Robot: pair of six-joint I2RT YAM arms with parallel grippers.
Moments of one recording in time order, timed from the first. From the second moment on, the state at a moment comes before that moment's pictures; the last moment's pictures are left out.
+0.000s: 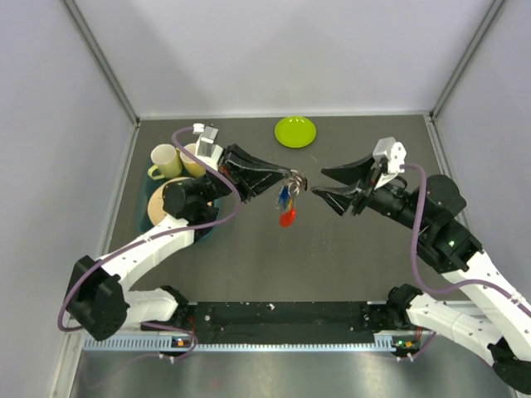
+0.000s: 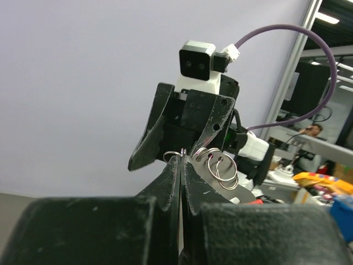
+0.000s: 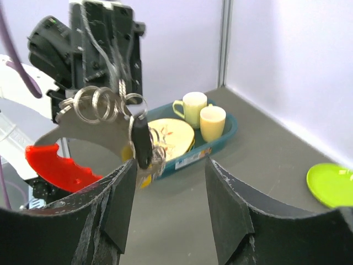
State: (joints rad) left arm -0.63 1.22 0.86 1.23 0.72 -0.93; right arm 0.70 0.76 1.01 -0.09 -0.36 0.12
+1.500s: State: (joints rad) left arm -0.63 1.33 0.91 1.28 0.69 -1.08; right arm 0.72 0.87 1.08 -0.08 -0.44 -0.10
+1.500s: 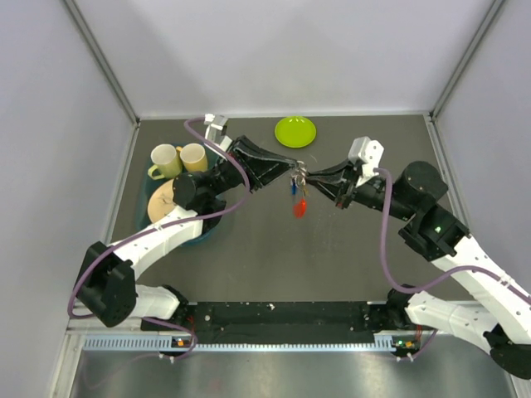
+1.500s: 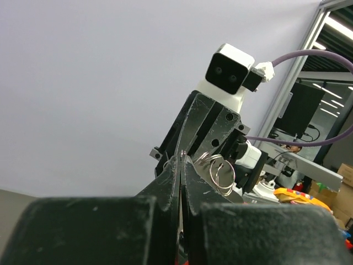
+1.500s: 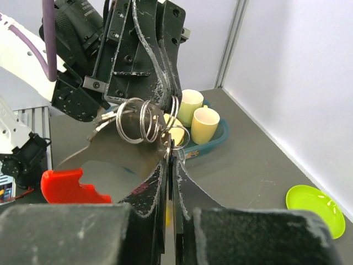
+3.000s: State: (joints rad) left arm -0.57 1.16 1.30 -0.05 0.91 0.07; right arm 0.81 0.86 1.17 -0.36 -0.37 -0.26
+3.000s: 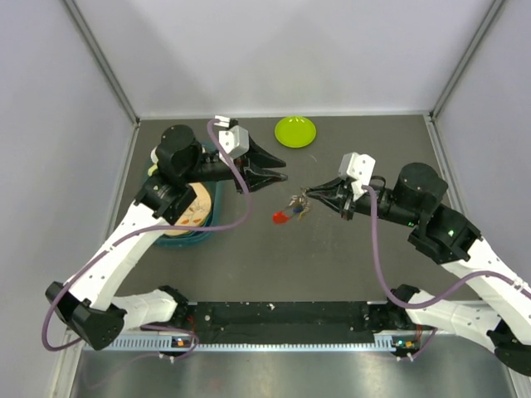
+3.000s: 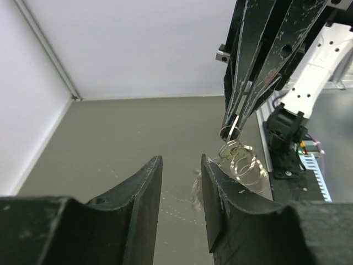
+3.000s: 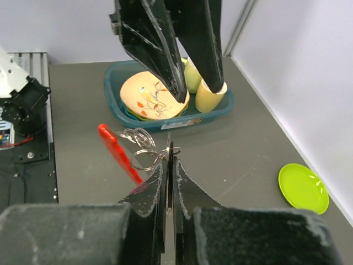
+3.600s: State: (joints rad) left arm -0.57 1.26 1.25 0.20 1.19 -0.19; right arm 0.81 0.84 1.19 -0.38 -0.47 -0.32
